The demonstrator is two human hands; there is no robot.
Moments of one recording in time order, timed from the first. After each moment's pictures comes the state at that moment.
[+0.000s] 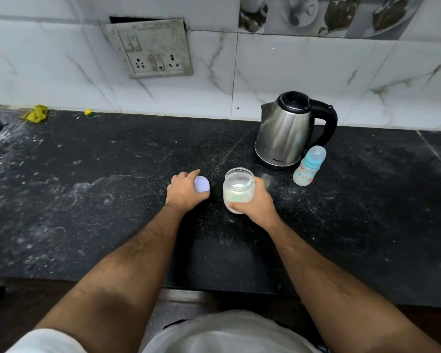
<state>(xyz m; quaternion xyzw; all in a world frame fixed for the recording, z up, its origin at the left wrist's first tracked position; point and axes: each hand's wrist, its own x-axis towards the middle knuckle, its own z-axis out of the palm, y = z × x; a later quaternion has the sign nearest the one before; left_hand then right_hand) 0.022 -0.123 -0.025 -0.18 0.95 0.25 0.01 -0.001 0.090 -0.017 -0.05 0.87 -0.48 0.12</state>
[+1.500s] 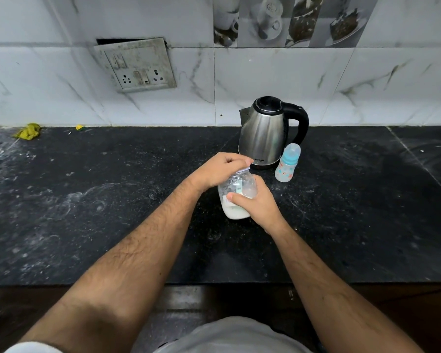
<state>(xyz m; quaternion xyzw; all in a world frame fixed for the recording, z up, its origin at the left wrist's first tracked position) 0.009 -0.023 0.092 0.04 0.82 0.56 0.10 0.043 0.131 0.039 -0.07 0.79 -0.60 0.10</state>
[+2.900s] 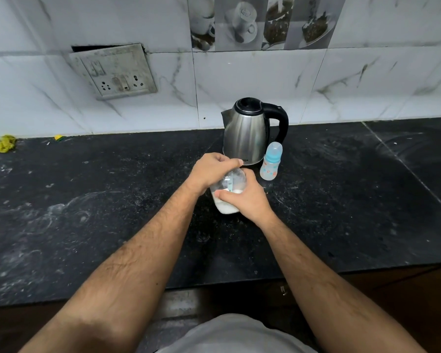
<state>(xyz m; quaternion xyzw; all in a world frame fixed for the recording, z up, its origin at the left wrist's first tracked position) 0.008 0.000 0.092 -0.08 0.83 0.54 0.06 0.041 0.137 0.053 -0.04 0.83 -0.55 0.06</state>
